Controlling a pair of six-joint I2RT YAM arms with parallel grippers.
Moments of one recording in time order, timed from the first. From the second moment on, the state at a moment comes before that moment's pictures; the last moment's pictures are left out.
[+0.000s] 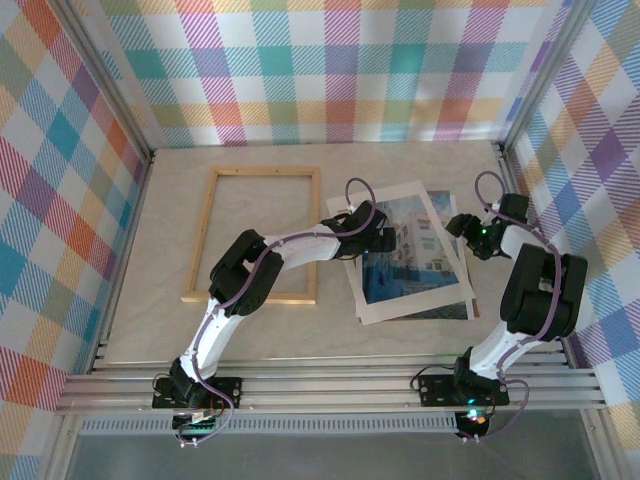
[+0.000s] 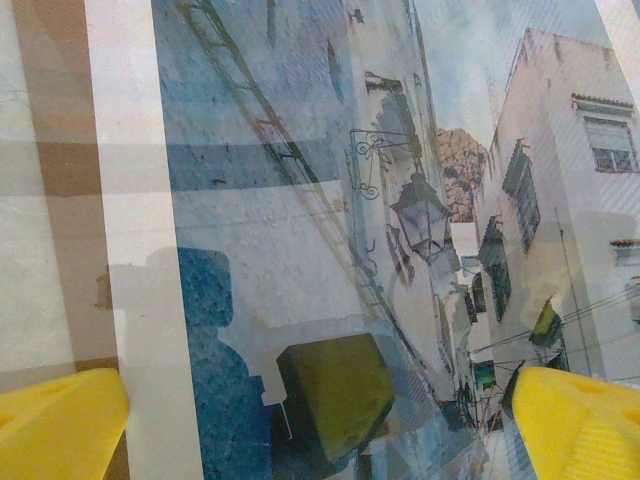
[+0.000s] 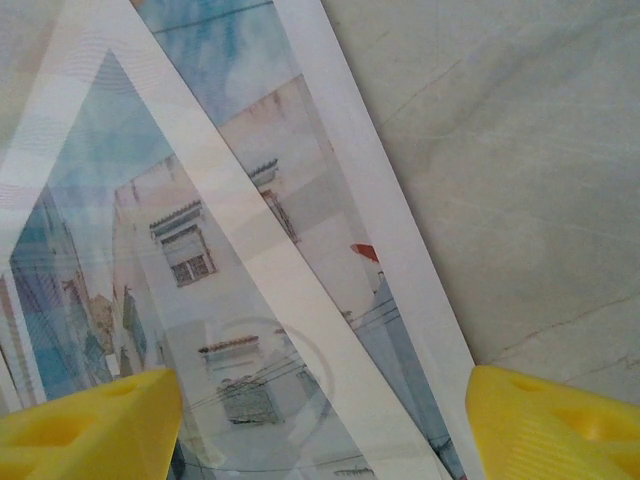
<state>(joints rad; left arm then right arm) -0.84 2.26 1.68 -0.30 -0.11 -0.73 -0.29 1.68 0.96 -0.33 -0.44 0.36</state>
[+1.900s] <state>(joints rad) -0.84 2.27 1.70 -0.33 -0.12 -0.74 -0.25 1.64 0.91 -0.31 -0.57 0.37</state>
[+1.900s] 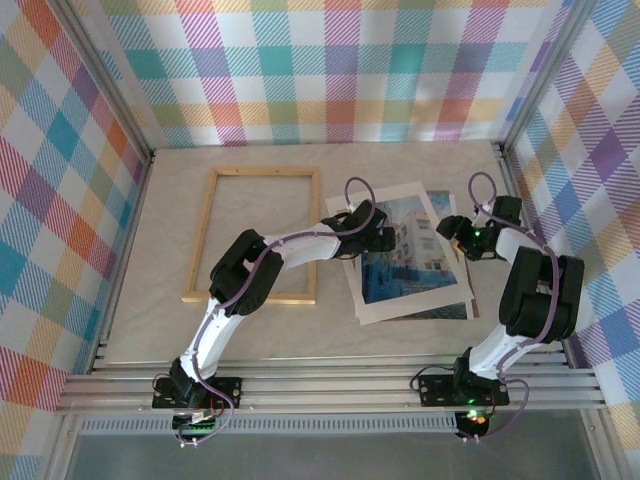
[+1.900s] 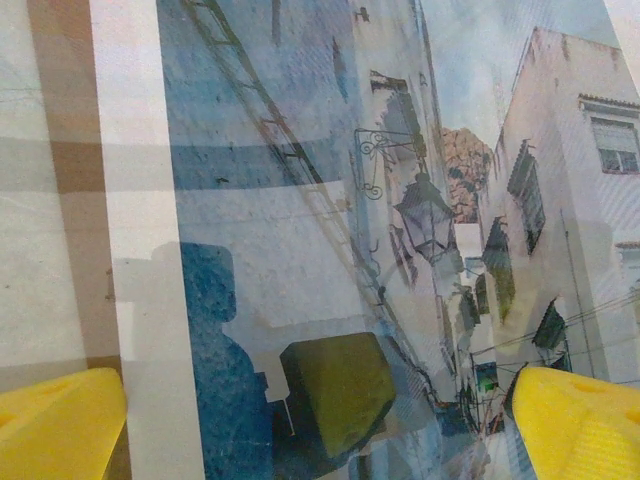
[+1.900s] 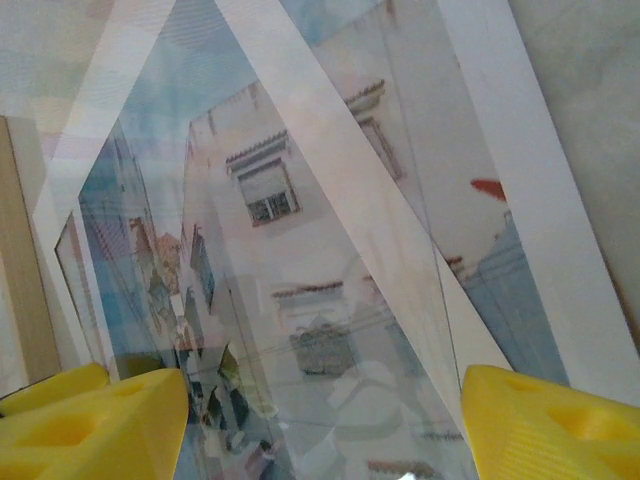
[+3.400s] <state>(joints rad) -0.84 2.27 1.72 -0.35 -0.12 -0.74 -0.21 1.59 0.82 -0.28 -0.71 0.42</state>
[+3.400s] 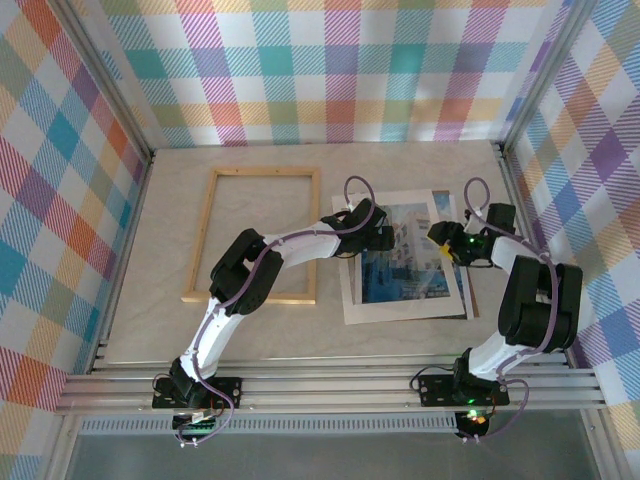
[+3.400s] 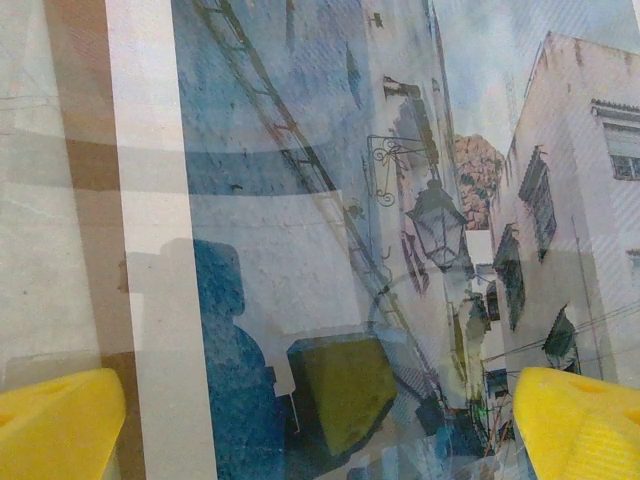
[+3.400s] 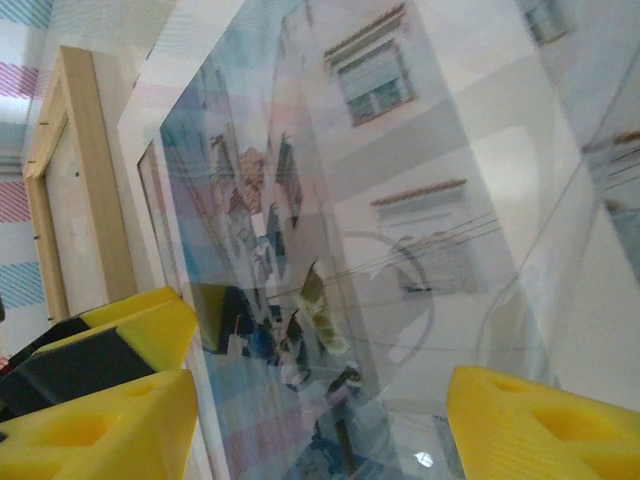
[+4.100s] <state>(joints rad) -0.84 2.27 1.72 -0.35 -0.11 -0.74 -0.09 1.54 0.80 -0.40 -0.35 0.47</state>
